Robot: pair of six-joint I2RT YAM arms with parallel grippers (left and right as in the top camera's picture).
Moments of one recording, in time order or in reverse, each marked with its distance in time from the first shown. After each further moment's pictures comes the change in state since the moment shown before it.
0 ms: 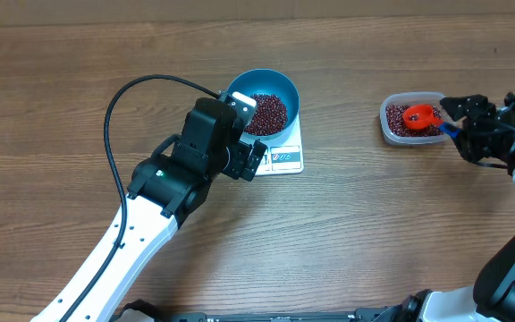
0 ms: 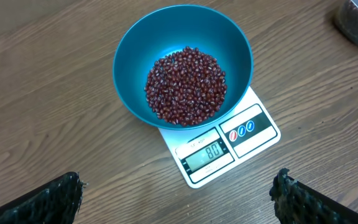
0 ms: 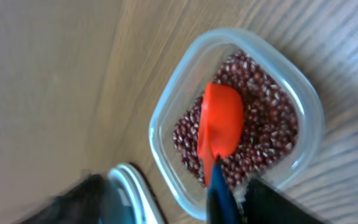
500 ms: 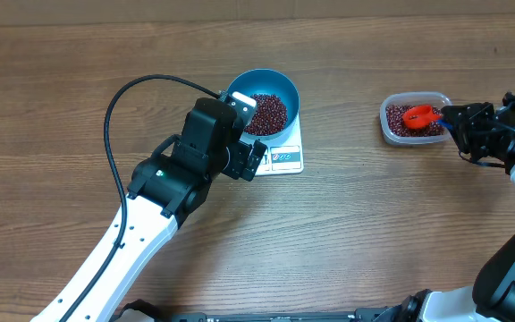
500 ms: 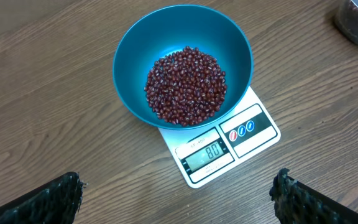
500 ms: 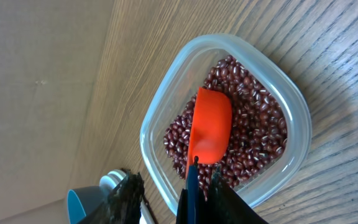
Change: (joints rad) left arm 0.000 0.000 0.000 0.000 0.000 0.000; right arm 0.008 0.000 0.001 0.000 0.049 0.011
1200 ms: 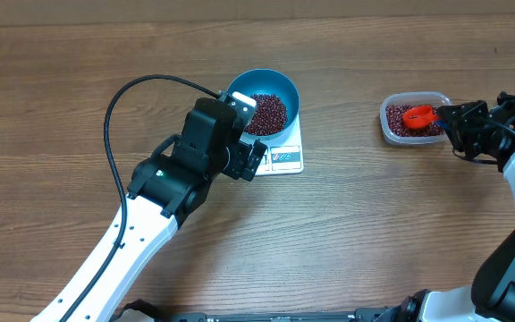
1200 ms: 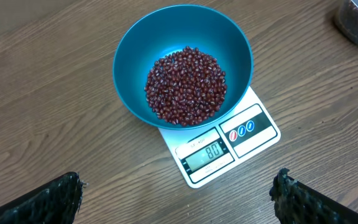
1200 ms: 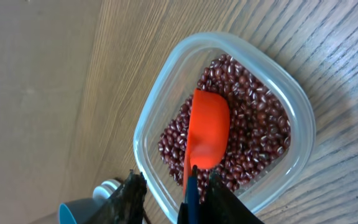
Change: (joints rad) left arm 0.000 0.000 0.000 0.000 0.000 0.000; right arm 0.046 0.000 0.000 0.008 0.088 0.069
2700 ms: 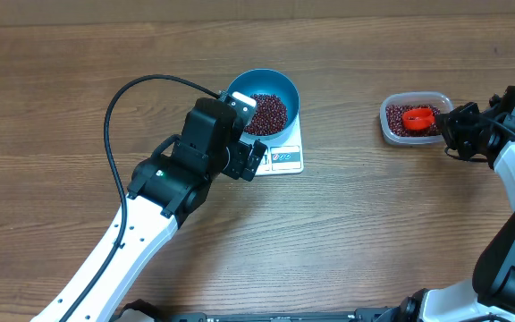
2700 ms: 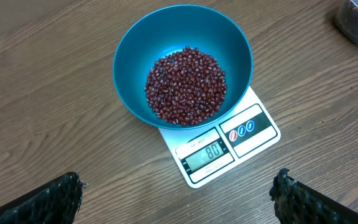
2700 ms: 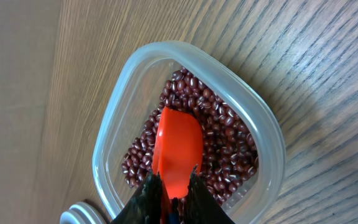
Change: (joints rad) left arm 0.000 0.000 0.000 0.000 0.000 0.000; right arm 0.039 0.064 0.000 0.022 0.123 0.015
